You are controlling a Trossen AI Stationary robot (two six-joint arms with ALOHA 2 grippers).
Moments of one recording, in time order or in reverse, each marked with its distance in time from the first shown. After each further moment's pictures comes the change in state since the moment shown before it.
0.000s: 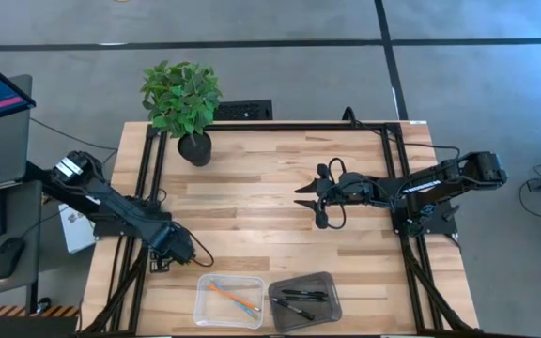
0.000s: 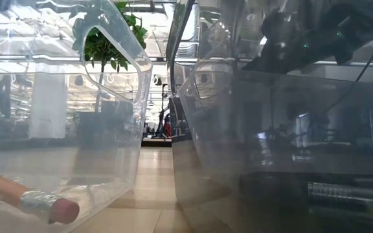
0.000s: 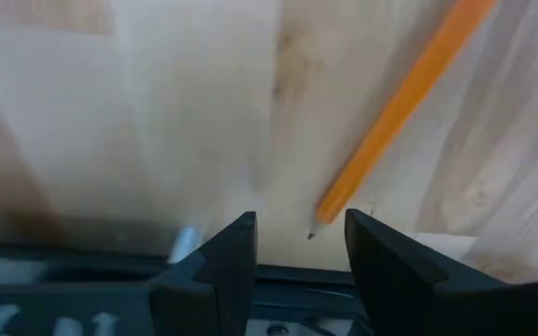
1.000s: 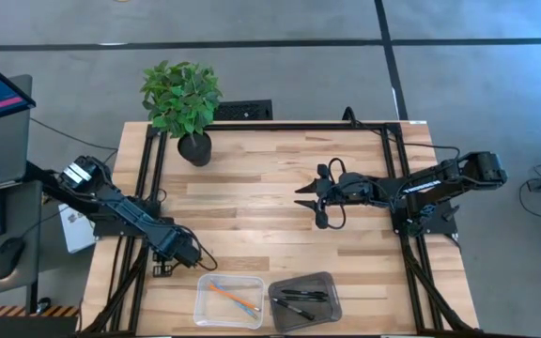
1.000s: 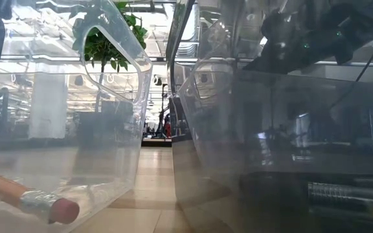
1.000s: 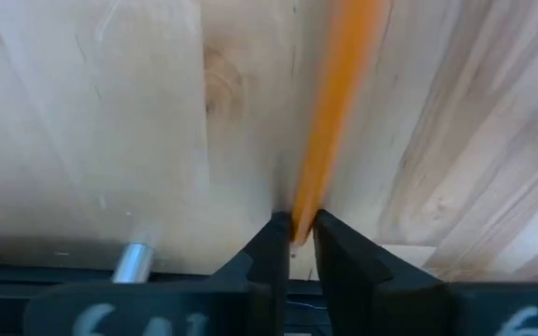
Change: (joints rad) left arm 0.009 0.144 0.007 0.094 0.060 0.020; right arm 0.000 0.000 0.000 -0.007 0.000 0.000
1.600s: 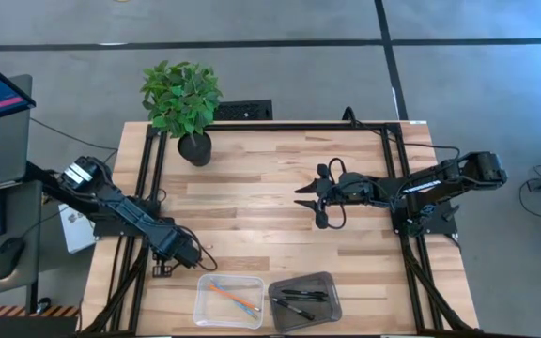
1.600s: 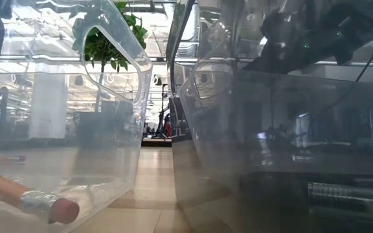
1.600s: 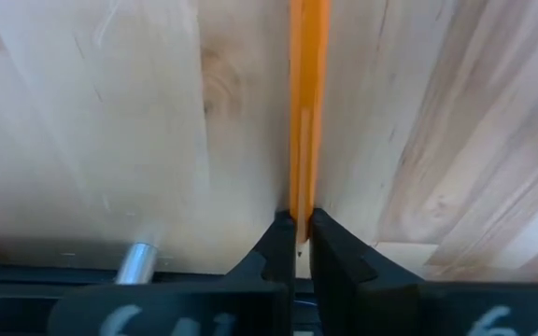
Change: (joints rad) left arm 0.012 0.003 0.010 -0.006 -0.018 0.022; right arm 0.000 0.000 0.000 0.001 0.000 0.000
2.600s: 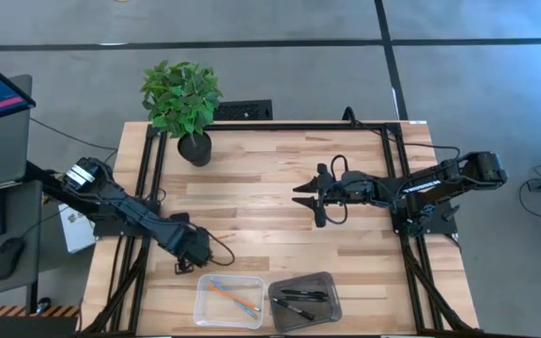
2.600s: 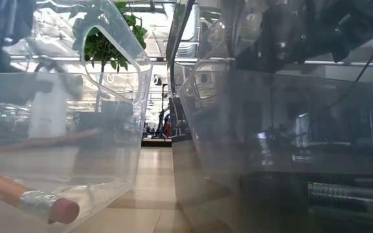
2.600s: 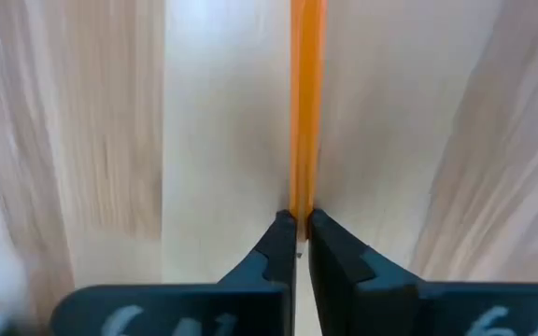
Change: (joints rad) left arm 0.061 0.003 0.121 0.032 -0.246 -0.083; right arm 0.001 0.000 0.008 0.080 -0.010 0.176
